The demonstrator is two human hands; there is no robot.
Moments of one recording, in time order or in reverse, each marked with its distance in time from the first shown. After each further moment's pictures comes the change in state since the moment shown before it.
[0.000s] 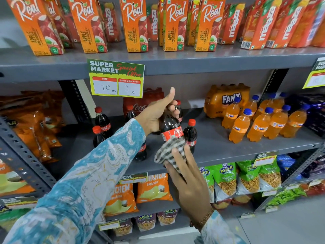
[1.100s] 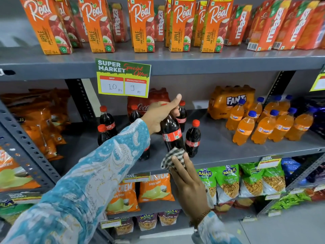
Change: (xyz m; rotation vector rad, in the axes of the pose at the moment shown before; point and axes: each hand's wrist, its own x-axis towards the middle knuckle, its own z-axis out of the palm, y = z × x) left_hand 0.010 -0.005 -0.012 0.222 0.175 0.103; right_hand -0.030 0.013 0.040 0.023 -0.169 0.092
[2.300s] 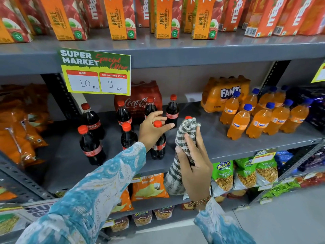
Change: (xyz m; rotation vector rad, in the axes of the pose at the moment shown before) left_hand 0.025 -0.084 -0.013 0.407 0.104 0.231; right_hand 0.058 0.012 -0.028 0.531 0.423 0.396
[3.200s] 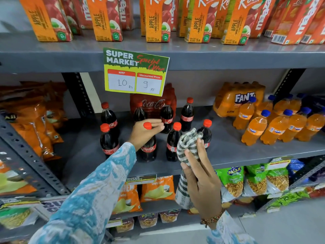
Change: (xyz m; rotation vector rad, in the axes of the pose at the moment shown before) left_hand 0.011 -0.035 -0.082 0.008 -0.054 0.051; right_hand -0.029 -0.012 0.014 -0.178 -0.150 -0.278
